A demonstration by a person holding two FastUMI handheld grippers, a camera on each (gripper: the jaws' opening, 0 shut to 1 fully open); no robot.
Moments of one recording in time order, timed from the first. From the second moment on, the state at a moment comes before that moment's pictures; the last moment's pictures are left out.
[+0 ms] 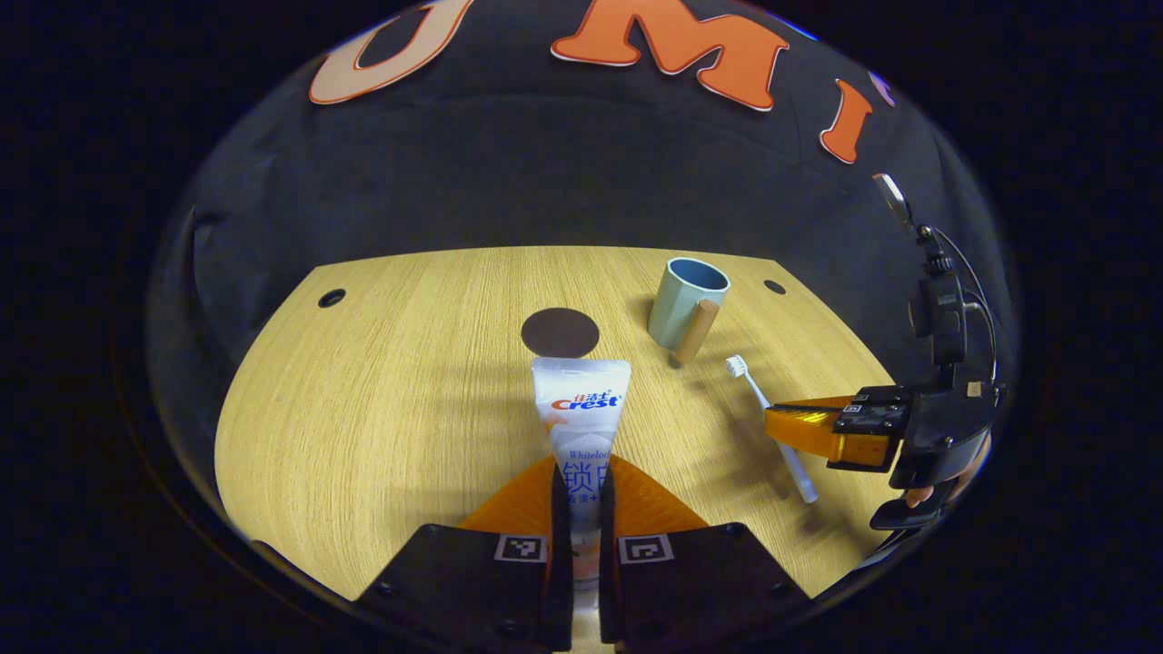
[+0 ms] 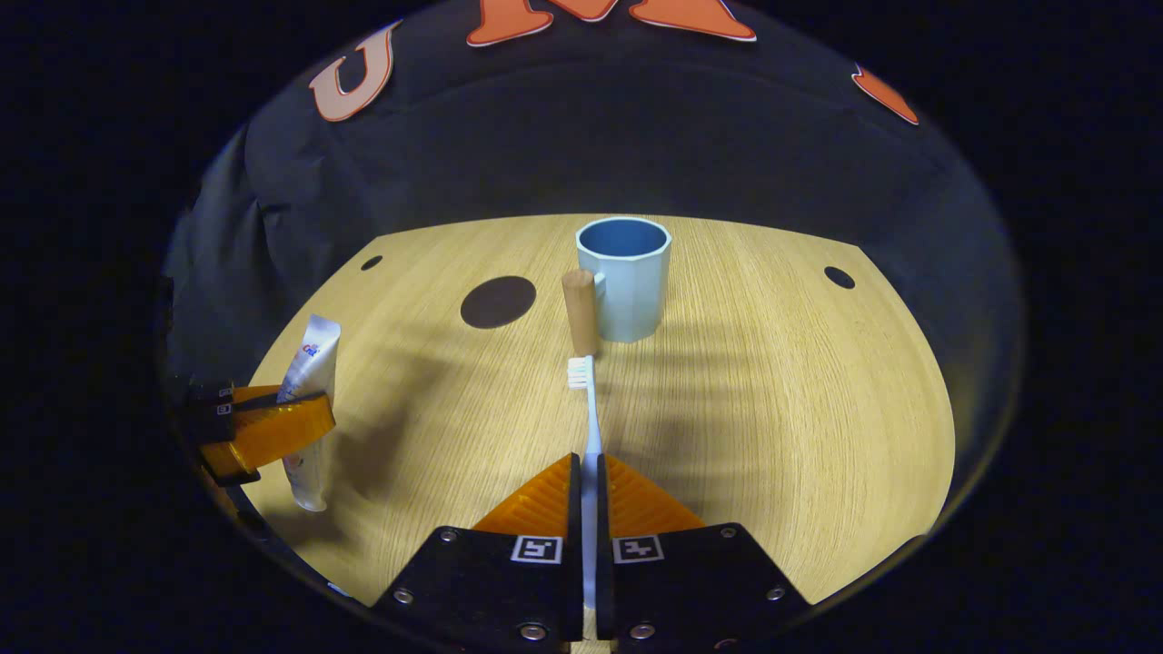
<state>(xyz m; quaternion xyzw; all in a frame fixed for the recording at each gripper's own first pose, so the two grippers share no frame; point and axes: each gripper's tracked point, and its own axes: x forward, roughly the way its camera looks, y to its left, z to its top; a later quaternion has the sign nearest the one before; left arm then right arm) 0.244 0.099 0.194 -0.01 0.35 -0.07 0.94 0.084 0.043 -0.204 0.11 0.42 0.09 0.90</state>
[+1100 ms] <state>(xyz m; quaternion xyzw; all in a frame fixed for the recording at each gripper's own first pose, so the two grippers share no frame) 0.290 0.114 0.226 0.00 0.23 -0.06 0.97 0.214 -0.006 -0.090 0.09 0.09 0.06 0.99</state>
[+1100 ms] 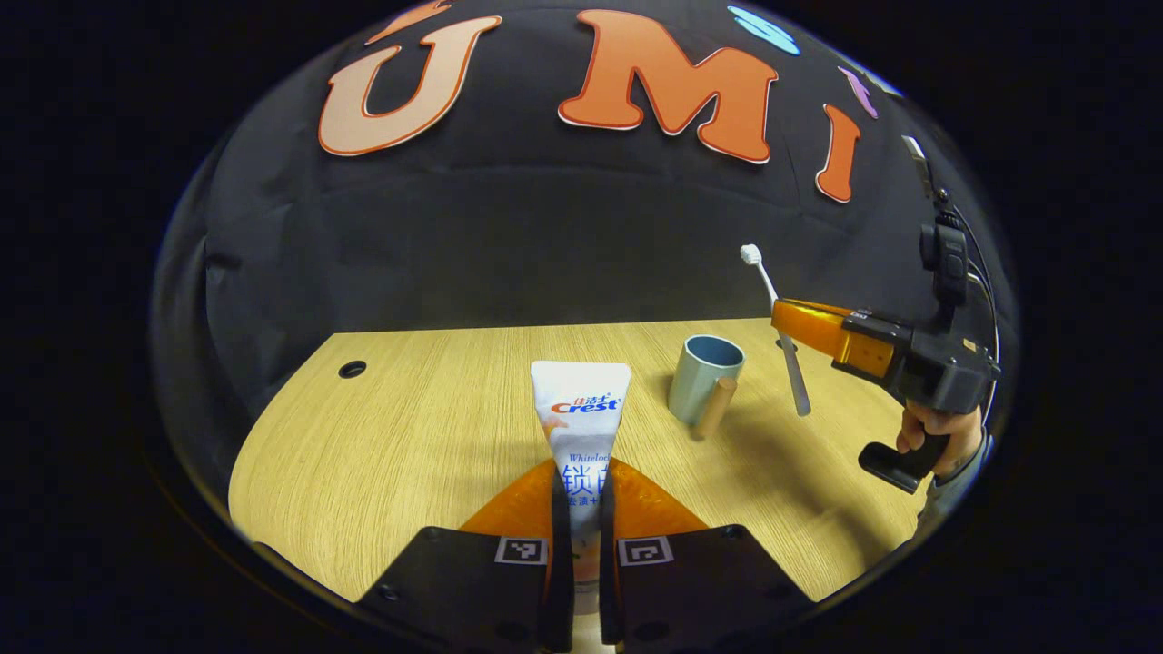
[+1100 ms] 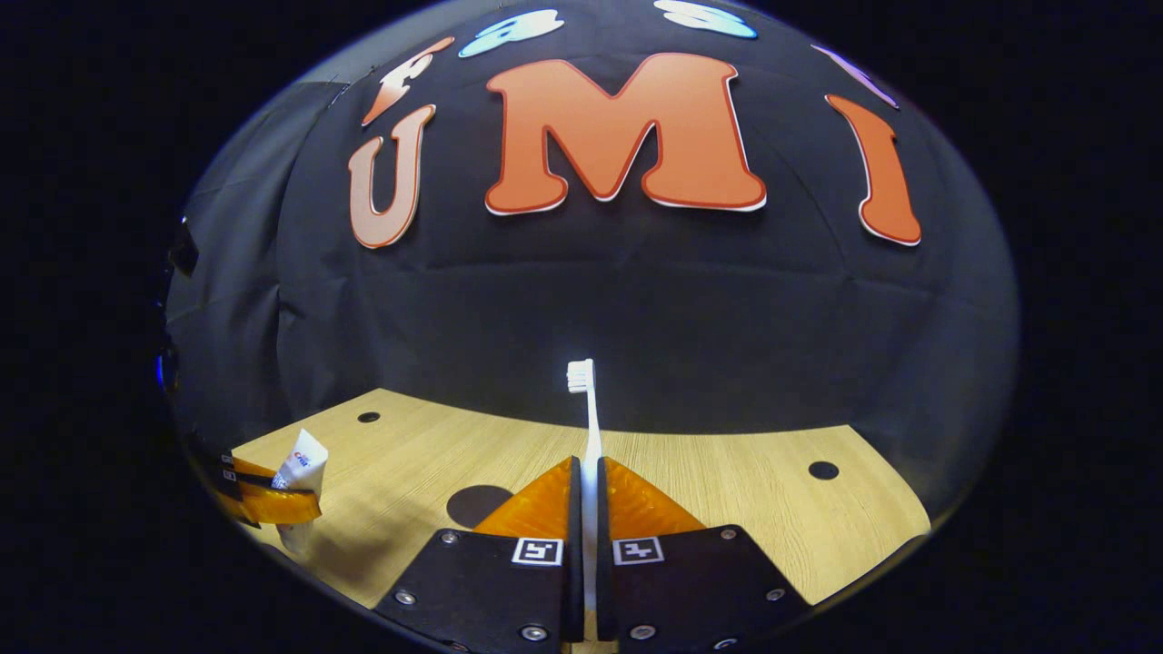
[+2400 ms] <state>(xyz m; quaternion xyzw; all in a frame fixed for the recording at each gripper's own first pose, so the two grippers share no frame) 0.333 0.082 0.247 -0.02 0.15 -0.07 0.99 0.305 -0.004 -0.140 0.17 0.08 0.08 0.98</state>
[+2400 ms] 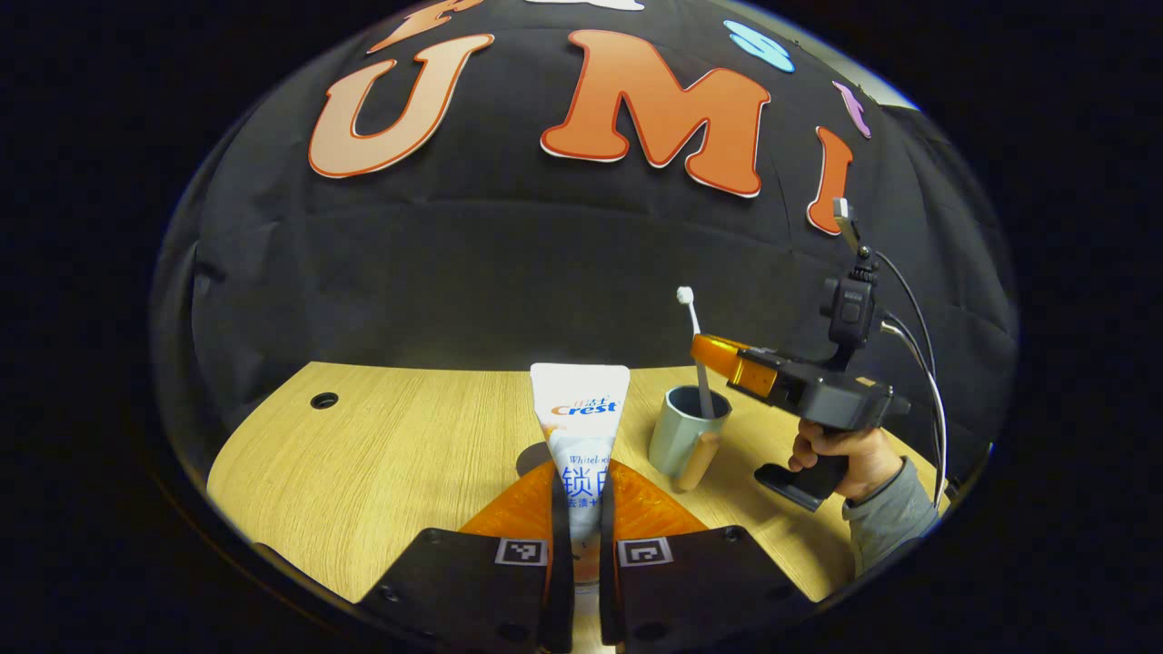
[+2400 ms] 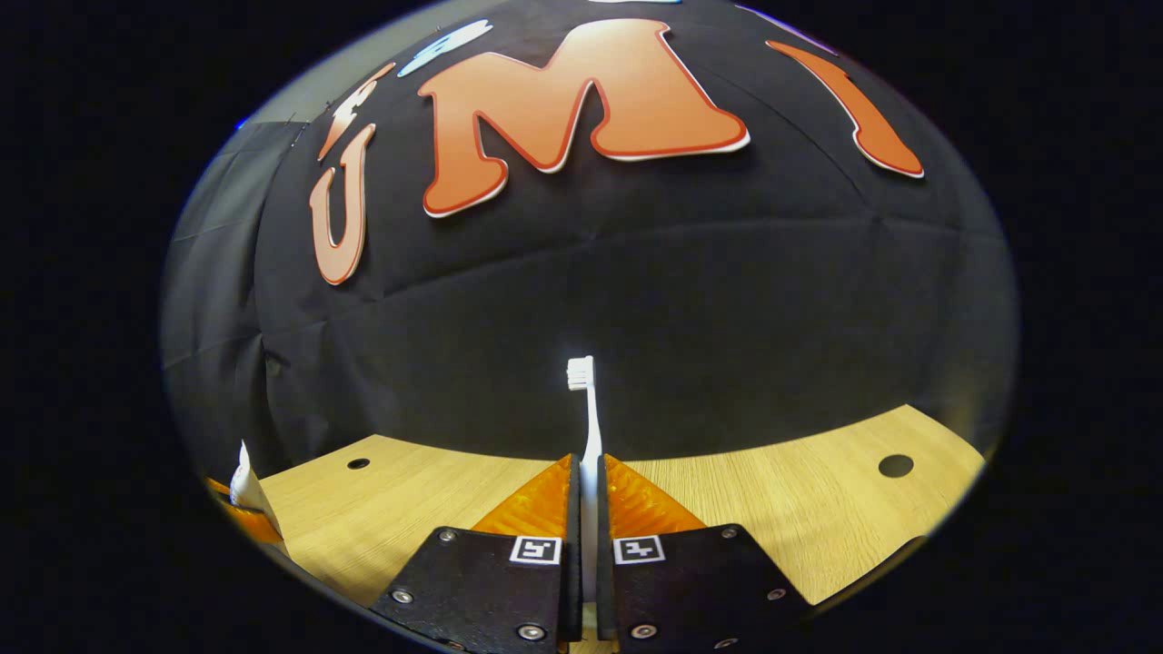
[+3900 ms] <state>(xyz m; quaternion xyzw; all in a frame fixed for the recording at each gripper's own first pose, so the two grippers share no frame) 0.443 -0.028 0.326 -0.11 -0.05 -0.14 0.98 0.059 -0.094 -0.090 0.05 0.06 0.04 1.00</state>
